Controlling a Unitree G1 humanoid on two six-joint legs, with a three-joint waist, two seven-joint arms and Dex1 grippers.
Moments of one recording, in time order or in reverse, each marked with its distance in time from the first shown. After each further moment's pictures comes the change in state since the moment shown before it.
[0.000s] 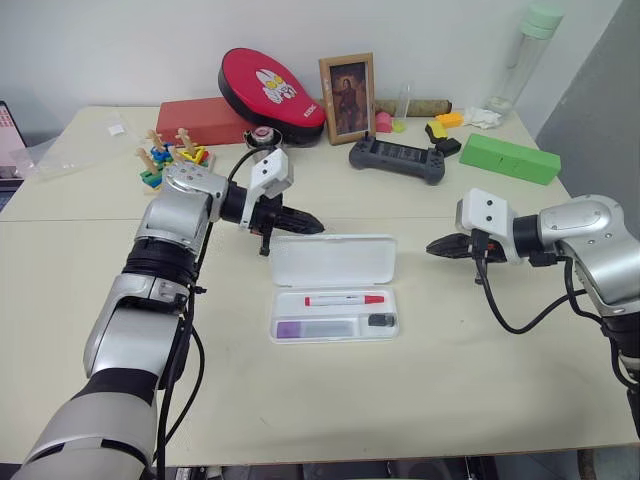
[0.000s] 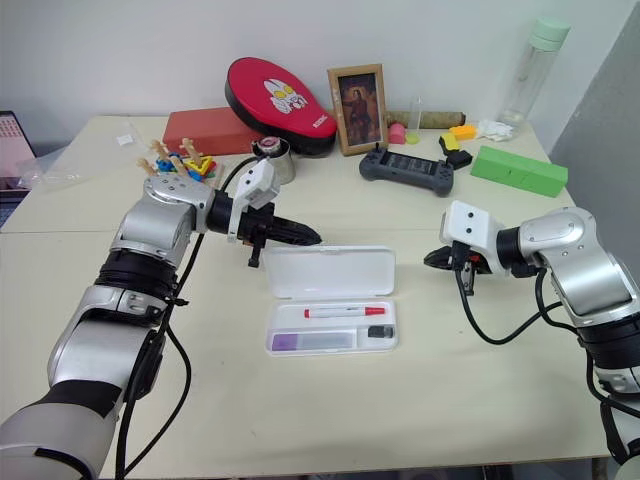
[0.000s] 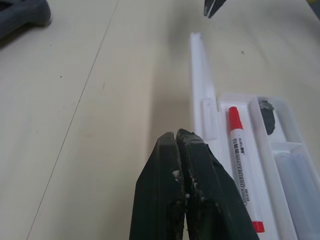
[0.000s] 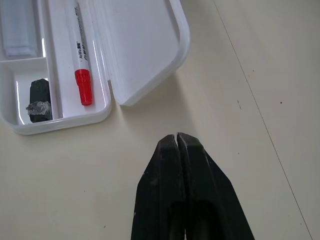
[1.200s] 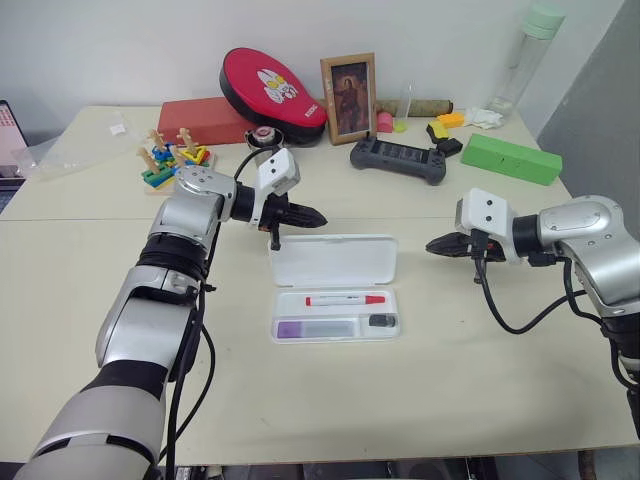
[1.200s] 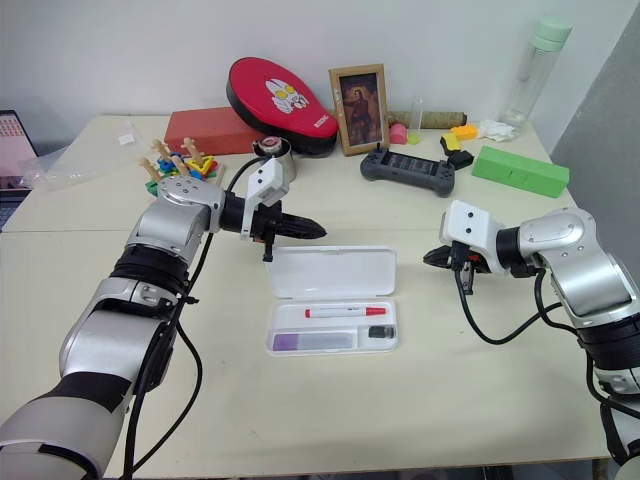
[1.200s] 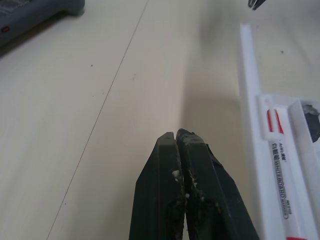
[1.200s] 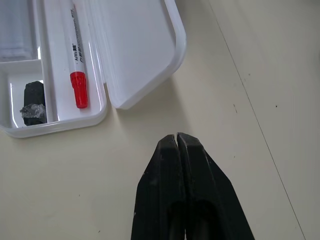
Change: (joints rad) left arm -0.087 -0.061 -0.021 0.285 0.058 -0.145 0.125; right arm 0.006 0.001 -0.001 -0.001 -0.001 -0.013 -0.019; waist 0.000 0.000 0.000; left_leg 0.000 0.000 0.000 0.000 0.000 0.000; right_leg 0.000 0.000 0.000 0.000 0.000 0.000
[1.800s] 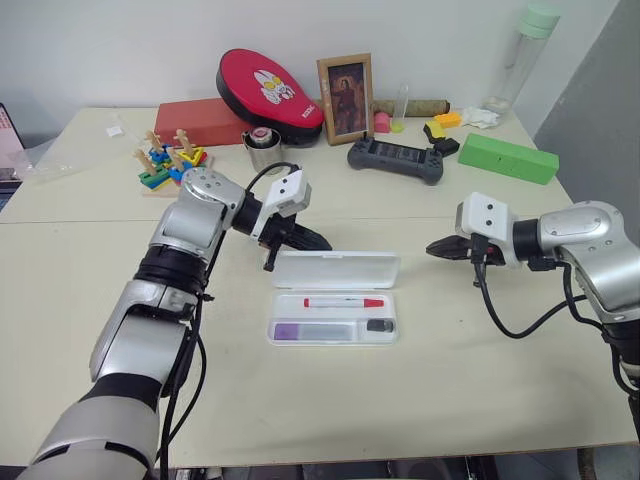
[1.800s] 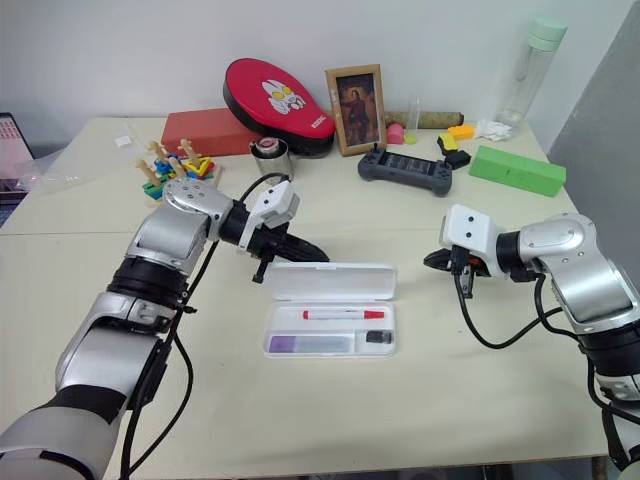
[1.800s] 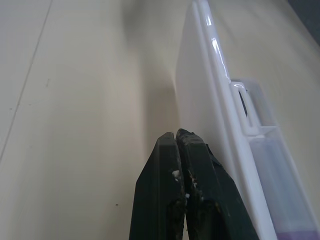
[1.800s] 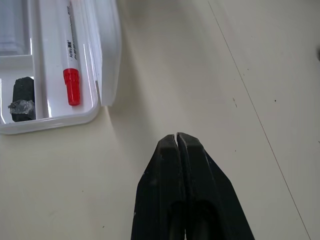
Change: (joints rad) left arm 0.155 0.066 -0.059 -0.388 -0.036 0.159 -0.187; right arm 0.031 -0.001 -0.013 -0.031 0.000 0.004 -0.022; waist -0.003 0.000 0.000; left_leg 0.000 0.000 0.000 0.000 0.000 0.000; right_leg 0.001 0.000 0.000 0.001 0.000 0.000
